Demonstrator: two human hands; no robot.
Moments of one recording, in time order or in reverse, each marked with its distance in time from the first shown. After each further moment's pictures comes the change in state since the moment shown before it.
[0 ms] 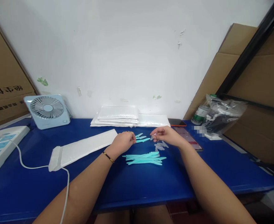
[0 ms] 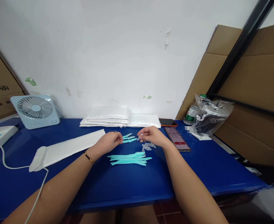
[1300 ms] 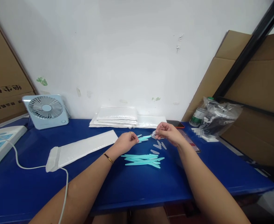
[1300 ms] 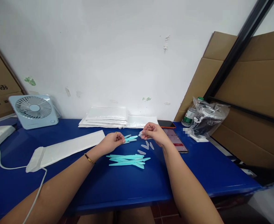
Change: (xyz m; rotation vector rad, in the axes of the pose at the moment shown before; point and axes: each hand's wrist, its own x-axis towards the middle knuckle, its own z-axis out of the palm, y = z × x) left_hand 0.006 0.000 0.016 -0.332 0.032 -0.026; right_hand -0.002 -0.007 -0.005 0.238 0.188 -0.027
